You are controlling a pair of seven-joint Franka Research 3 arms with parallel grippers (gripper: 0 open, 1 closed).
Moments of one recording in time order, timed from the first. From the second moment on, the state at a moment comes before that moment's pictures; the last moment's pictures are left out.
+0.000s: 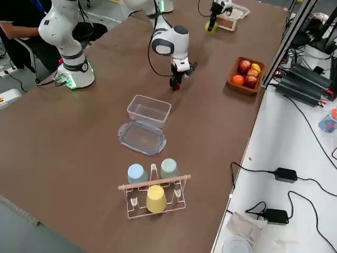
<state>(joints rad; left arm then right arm) -0.22 0.32 -0.28 -1.93 -0.03 2.13 -0.79 0.38 0.45 0.02 -2.19 0.02 2.67 0.42</state>
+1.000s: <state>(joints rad) 0.30 0.22 -0.27 -2.05 0.20 1.96 -0.47 0.15 0.20 0.00 -2.06 0.02 2.12 0.12</state>
